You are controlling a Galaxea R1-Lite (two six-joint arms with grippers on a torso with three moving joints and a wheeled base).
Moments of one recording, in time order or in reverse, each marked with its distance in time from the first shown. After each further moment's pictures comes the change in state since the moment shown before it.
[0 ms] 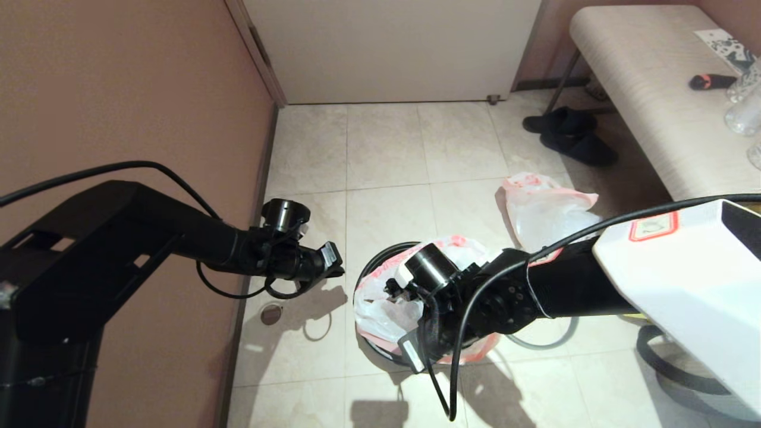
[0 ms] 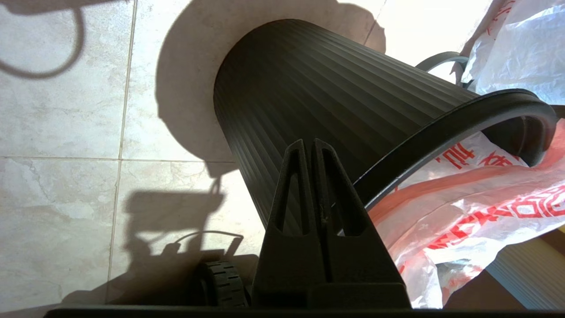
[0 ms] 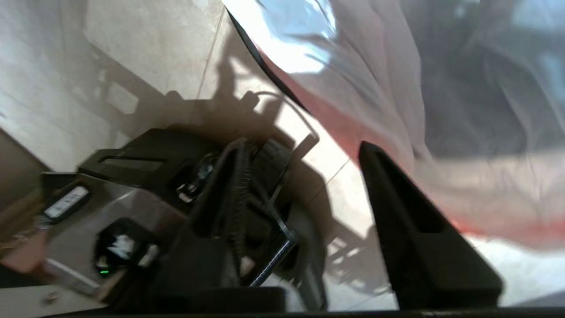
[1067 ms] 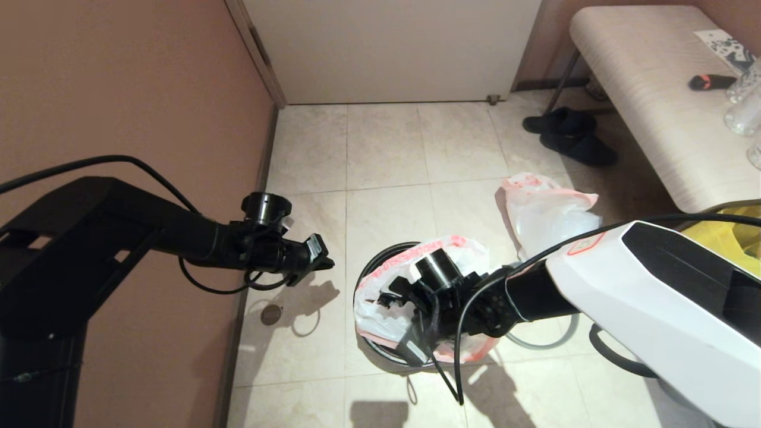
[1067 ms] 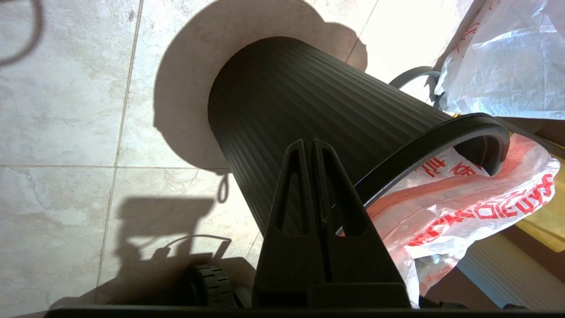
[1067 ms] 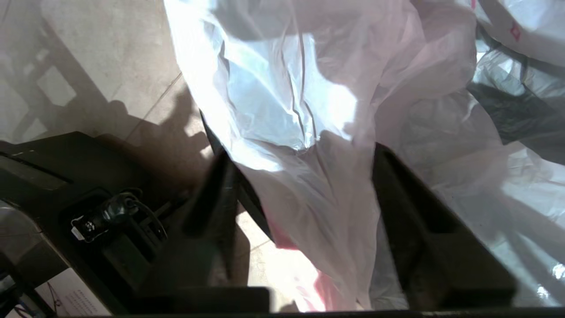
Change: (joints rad) left arm 0.067 -0.015 -0.013 0.003 -0.084 -0.009; right arm -0.080 0.124 0.011 -0.266 0.103 -0.418
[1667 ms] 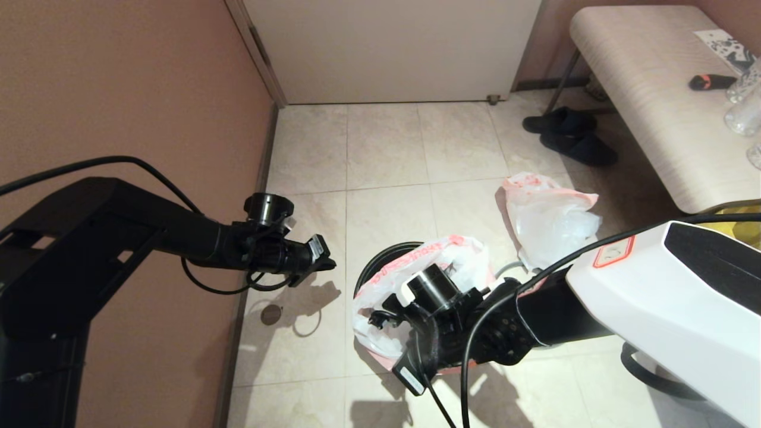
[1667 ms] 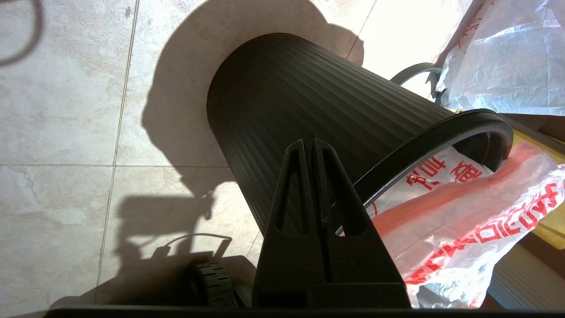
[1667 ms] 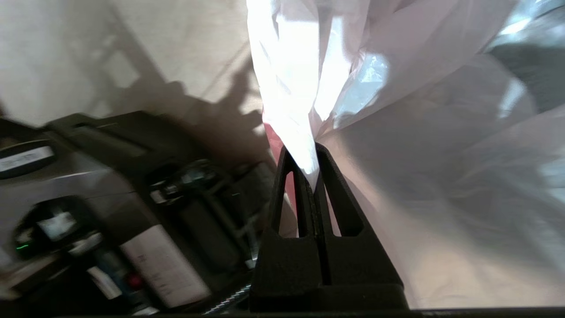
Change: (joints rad) left arm -0.006 0.003 0.000 -0.001 0.000 0.002; right arm 0.088 -0.104 0.146 0.003 0.037 0.137
